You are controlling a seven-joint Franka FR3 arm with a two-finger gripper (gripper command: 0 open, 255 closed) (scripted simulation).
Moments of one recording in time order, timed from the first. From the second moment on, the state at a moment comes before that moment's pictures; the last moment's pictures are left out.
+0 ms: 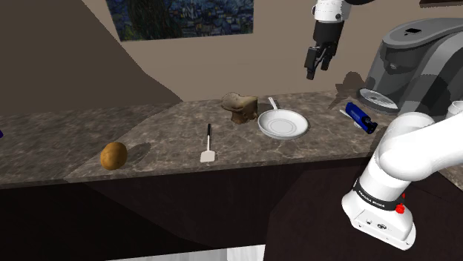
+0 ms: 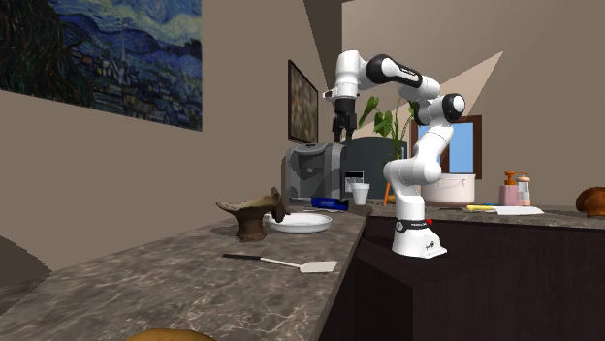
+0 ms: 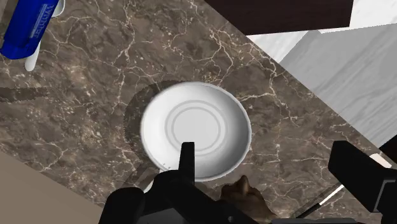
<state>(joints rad) 0.02 -0.82 -0.06 -2.34 -0.12 1.55 0.05</state>
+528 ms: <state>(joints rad) 0.02 -0.71 0.03 -2.39 -0.05 1.70 0.23</state>
